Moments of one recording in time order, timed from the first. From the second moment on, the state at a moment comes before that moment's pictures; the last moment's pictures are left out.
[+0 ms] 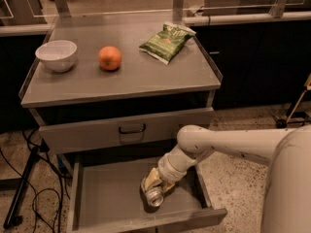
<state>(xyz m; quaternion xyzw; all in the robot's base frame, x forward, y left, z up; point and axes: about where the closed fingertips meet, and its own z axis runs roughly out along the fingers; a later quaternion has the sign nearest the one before) 0.476 -0.001 0.485 0.04 -0.95 -0.29 0.08</state>
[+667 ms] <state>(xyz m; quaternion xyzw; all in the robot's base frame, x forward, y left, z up) 0.478 -0.007 0.452 0.01 -0.95 -0.29 0.08</state>
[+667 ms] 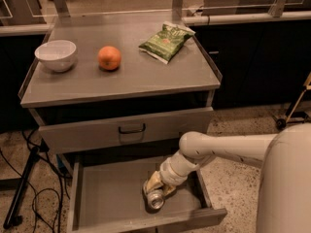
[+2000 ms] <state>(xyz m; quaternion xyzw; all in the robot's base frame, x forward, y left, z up) 0.489 -0.011 0.403 -0.02 -0.94 -0.33 0.08</state>
